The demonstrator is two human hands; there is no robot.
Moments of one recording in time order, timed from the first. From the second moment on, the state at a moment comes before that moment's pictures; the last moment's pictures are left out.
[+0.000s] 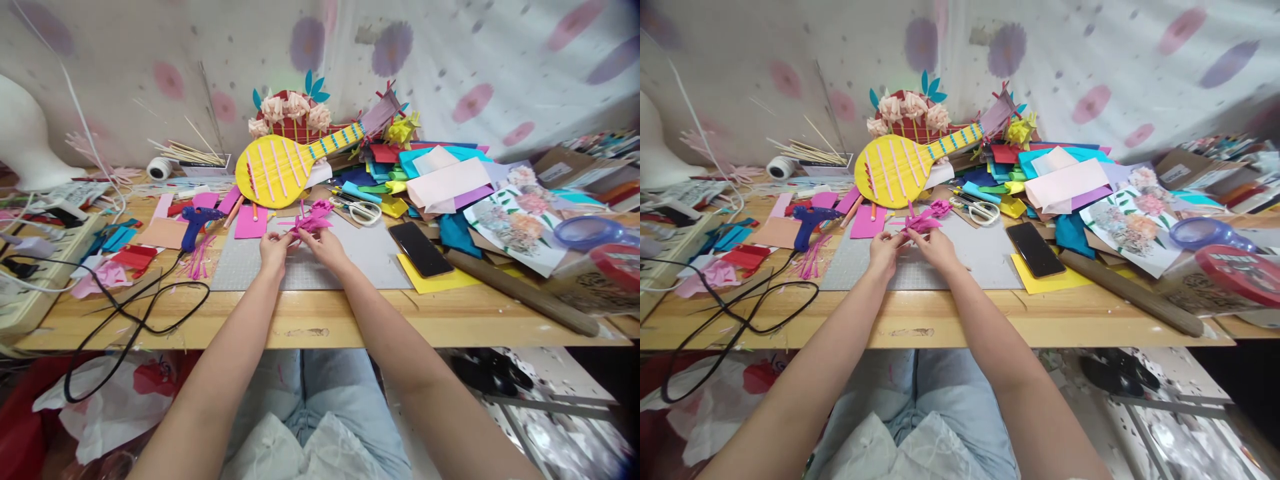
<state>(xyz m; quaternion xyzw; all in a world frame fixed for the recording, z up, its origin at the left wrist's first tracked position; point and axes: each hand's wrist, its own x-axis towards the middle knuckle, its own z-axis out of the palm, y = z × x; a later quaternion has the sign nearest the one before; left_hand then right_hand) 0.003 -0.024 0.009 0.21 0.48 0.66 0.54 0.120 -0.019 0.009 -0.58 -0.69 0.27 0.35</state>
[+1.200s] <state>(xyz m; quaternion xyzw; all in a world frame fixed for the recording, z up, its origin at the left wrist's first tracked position) -0.020 -0.011 -0.006 0.34 0.62 0.62 0.34 0.106 -0.034 0.004 -0.57 -0.78 0.17 0.21</state>
